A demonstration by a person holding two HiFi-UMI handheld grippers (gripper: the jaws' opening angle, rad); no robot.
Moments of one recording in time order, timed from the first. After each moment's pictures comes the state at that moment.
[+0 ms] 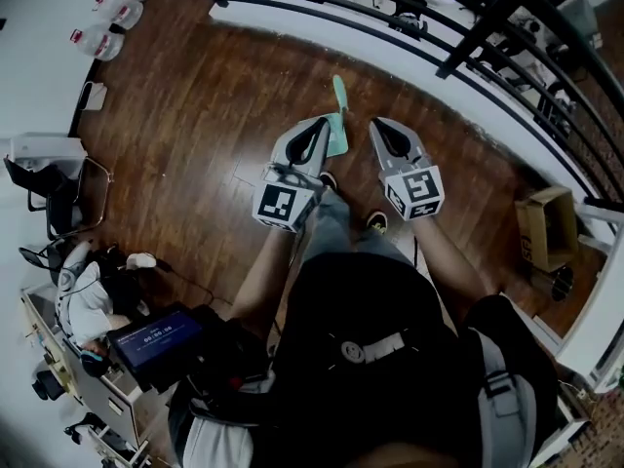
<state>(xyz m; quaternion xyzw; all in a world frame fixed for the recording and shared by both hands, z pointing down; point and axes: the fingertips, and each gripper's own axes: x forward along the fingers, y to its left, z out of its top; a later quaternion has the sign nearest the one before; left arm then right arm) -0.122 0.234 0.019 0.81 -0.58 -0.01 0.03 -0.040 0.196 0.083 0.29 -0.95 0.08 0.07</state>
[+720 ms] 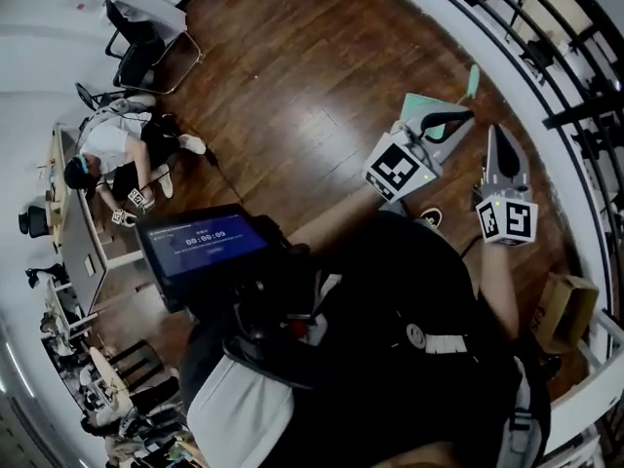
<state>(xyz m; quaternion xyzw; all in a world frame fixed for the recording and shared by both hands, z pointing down) -0.094 0.246 0.004 0.82 -0.57 -0.01 0.01 -0.052 0.218 0.038 0.24 -0.97 0.07 0.01</state>
